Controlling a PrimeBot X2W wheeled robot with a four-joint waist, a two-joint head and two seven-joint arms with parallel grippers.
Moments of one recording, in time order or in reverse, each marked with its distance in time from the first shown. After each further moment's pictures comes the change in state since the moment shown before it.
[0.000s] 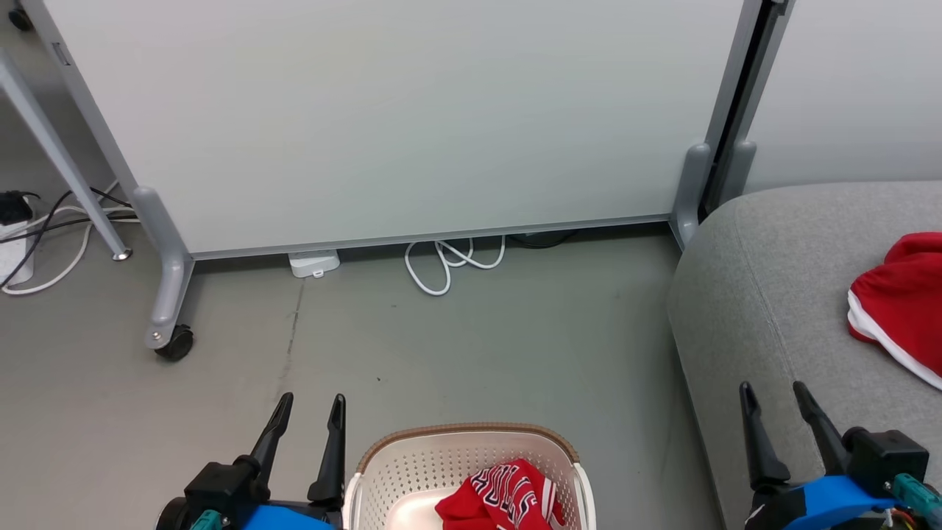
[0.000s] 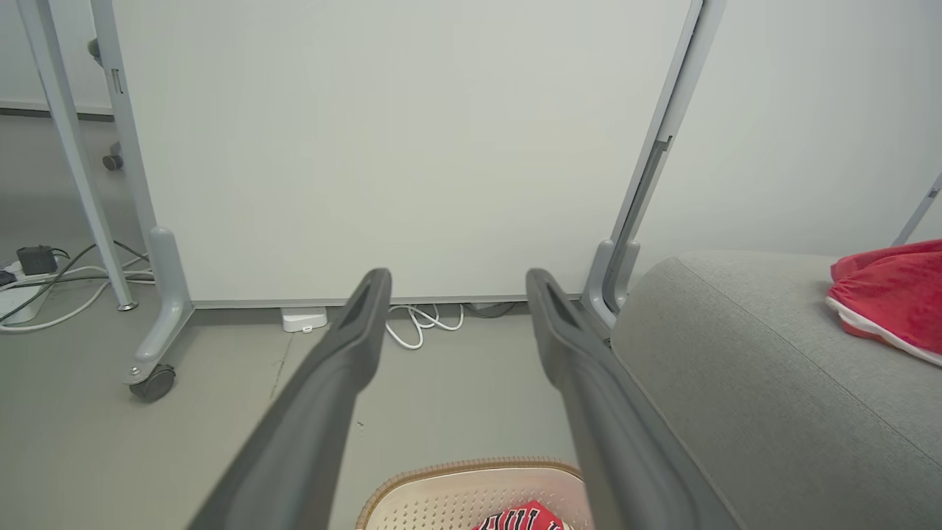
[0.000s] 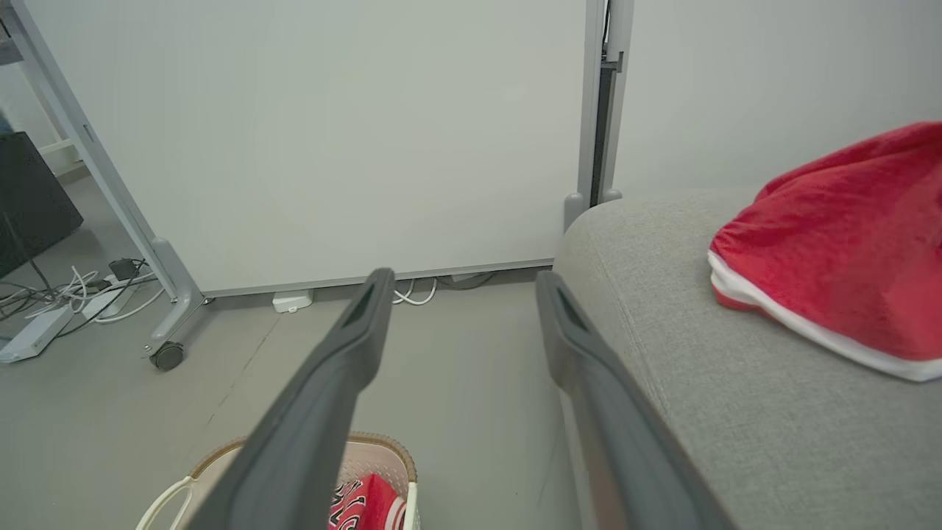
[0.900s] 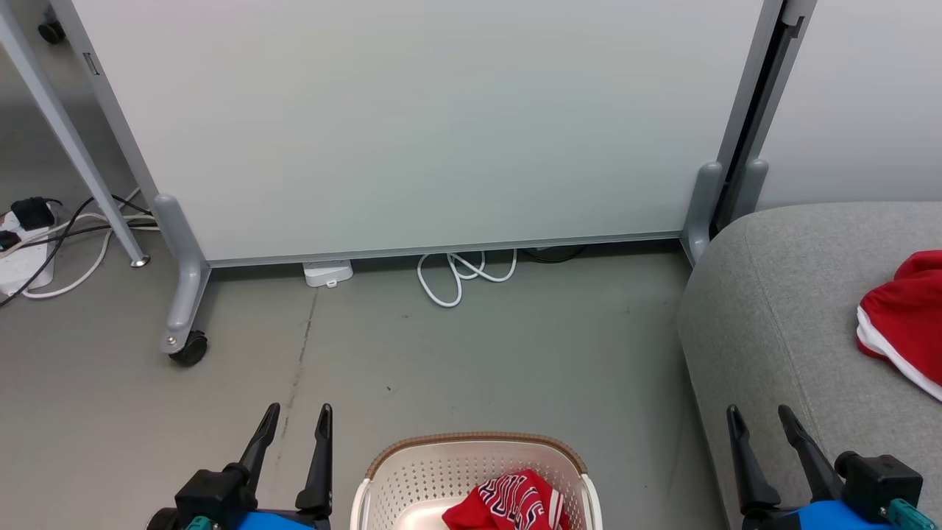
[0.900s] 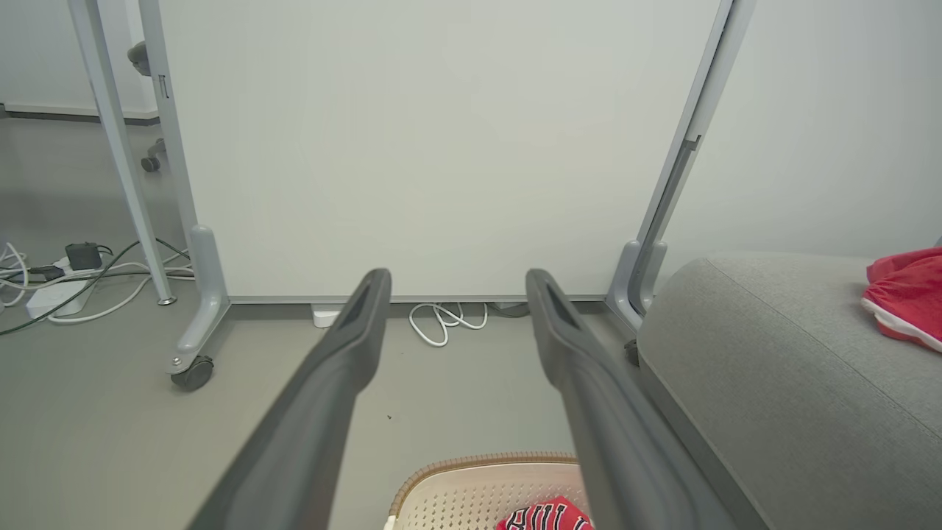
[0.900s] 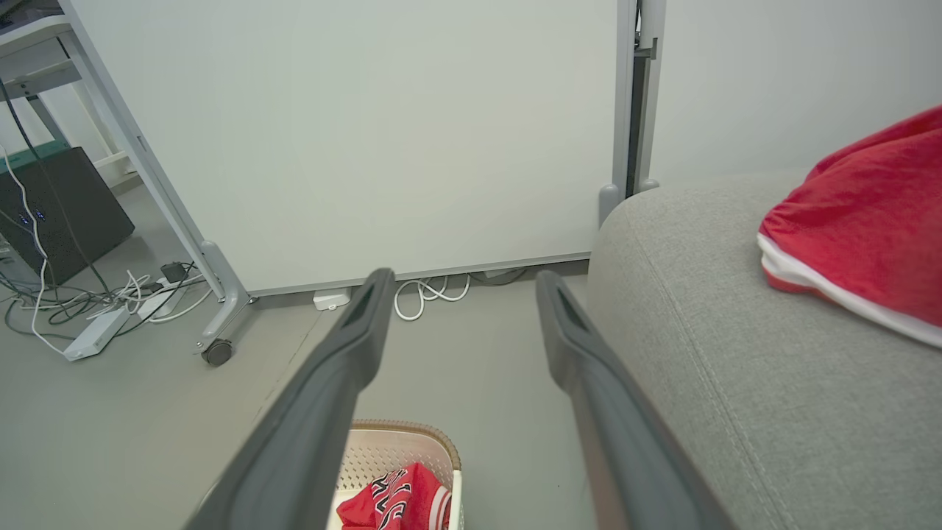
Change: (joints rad) left arm 0.009 0.013 0.023 0.025 0.009 0.000 0.000; right arm 0.064 0.001 0.048 -0.025 0.071 0.000 -0.012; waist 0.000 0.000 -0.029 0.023
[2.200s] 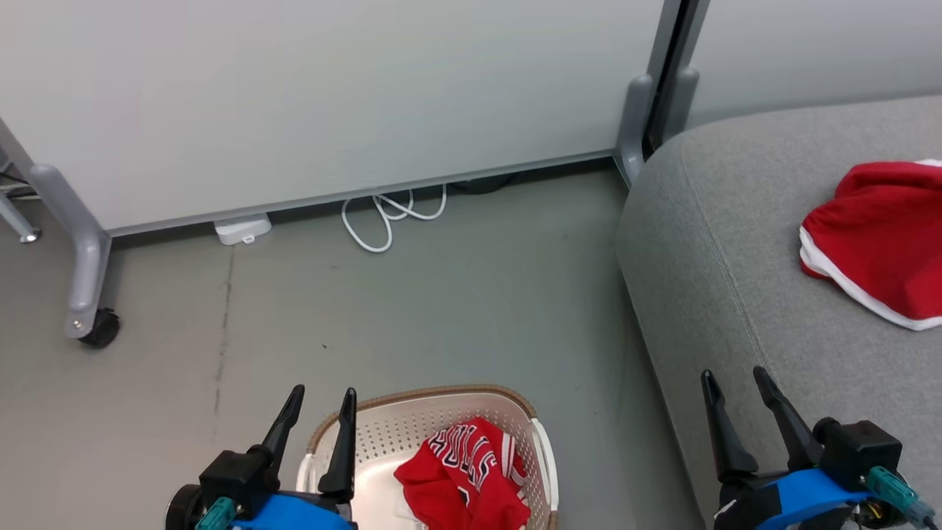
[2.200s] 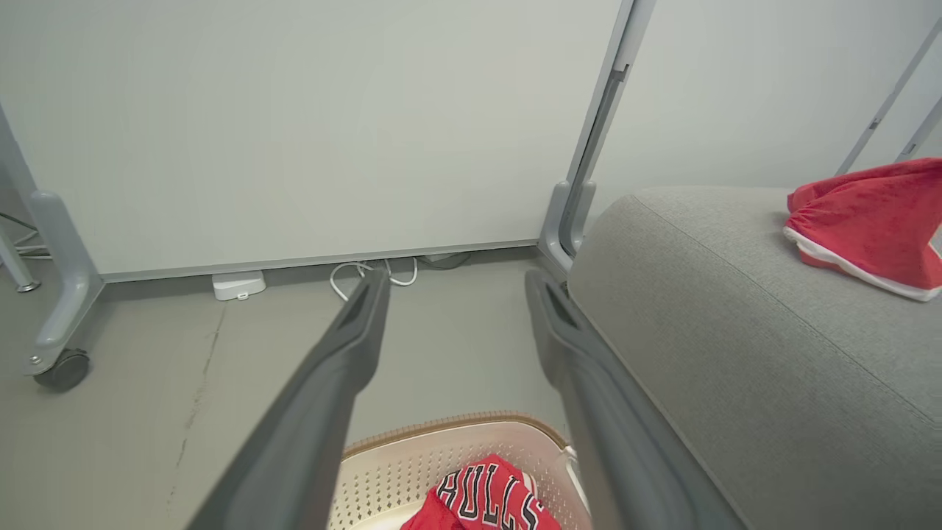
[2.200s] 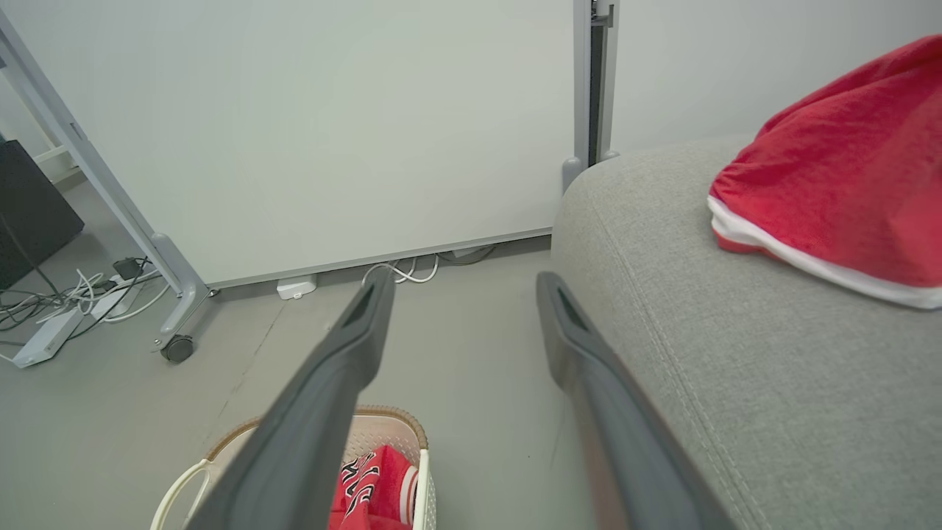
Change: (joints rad) left arm -0.037 -0.011 -0.043 0.006 0.000 0.000 0.000; right arm -0.059 0.001 0.052 -0.023 -0.007 0.000 0.004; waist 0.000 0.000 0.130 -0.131
